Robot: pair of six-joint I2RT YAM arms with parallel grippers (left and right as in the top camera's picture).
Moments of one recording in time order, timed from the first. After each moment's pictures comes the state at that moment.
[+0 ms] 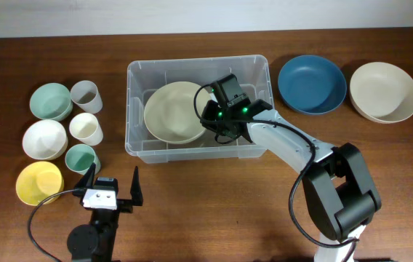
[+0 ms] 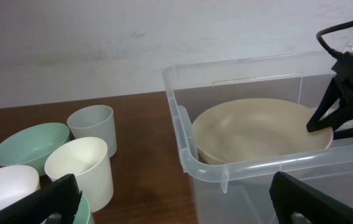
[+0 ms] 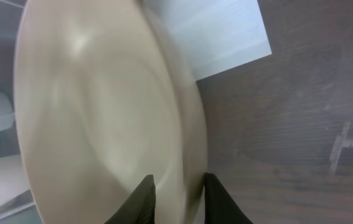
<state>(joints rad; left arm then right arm) 0.04 0.01 0.01 -0.06 0.12 0.07 0.51 1.97 1.37 -0.41 -0.19 0.92</state>
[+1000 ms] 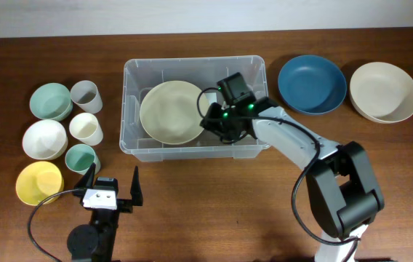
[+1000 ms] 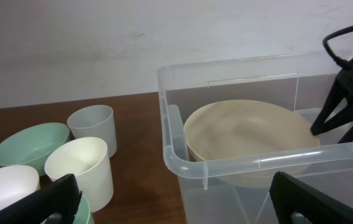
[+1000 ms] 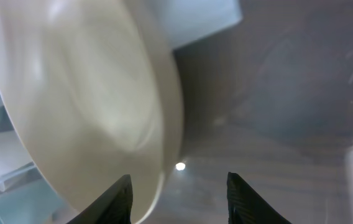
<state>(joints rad) 0.04 0.01 0.01 -0.06 0.12 0.07 0.45 1.96 1.37 -0.48 -0.34 0.87</state>
